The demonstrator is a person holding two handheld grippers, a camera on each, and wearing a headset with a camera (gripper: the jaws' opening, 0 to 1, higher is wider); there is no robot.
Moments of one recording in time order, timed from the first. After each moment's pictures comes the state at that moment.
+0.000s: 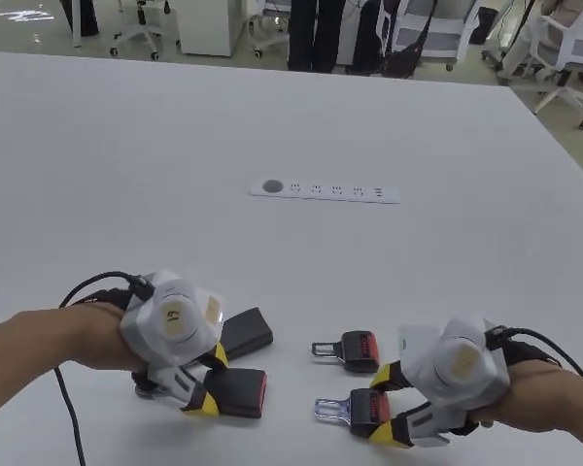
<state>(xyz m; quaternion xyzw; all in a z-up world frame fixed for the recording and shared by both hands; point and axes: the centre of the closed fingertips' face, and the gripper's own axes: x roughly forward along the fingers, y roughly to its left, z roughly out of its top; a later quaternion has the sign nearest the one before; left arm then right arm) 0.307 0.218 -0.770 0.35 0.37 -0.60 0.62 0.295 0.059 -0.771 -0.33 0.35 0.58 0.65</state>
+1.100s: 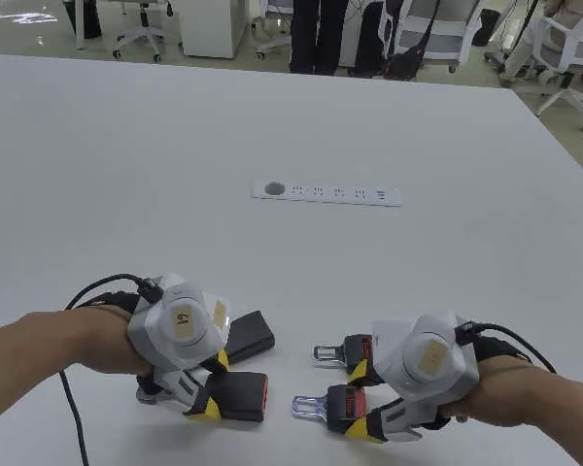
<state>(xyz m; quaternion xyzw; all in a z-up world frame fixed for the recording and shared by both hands) 0.306 0.218 -0.771 0.35 0.39 -0.59 0.61 0.301 0.088 -0.767 -0.33 0.34 0.59 0.65</state>
